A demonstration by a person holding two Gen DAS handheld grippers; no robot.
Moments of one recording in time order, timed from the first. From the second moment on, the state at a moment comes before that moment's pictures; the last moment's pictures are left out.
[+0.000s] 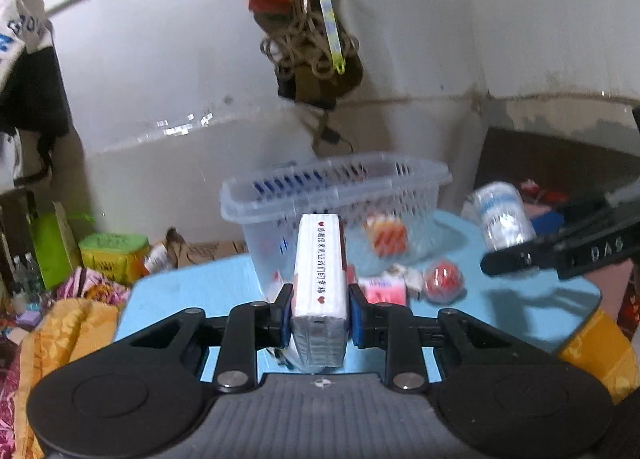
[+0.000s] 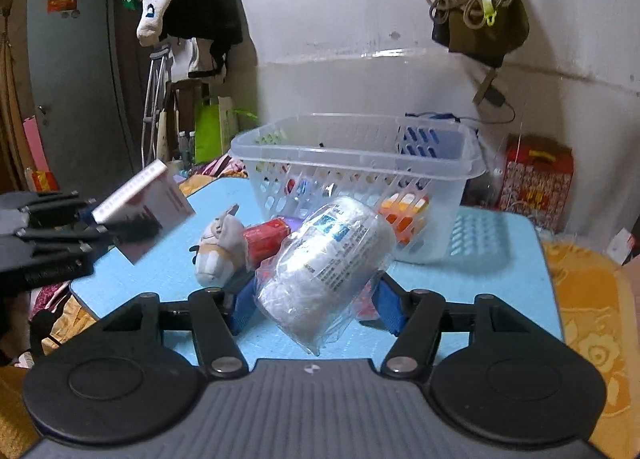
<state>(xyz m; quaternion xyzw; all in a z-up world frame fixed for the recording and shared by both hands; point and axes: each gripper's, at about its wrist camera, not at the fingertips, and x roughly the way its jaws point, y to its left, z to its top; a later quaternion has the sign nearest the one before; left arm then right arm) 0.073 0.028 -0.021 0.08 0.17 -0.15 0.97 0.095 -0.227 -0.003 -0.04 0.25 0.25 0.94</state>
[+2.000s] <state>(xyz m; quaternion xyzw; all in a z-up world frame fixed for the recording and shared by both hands) 0.158 0.014 -0.009 0.04 0.21 -0.09 0.97 0.156 -0.234 -0.013 -0.03 0.24 0.24 0.94</state>
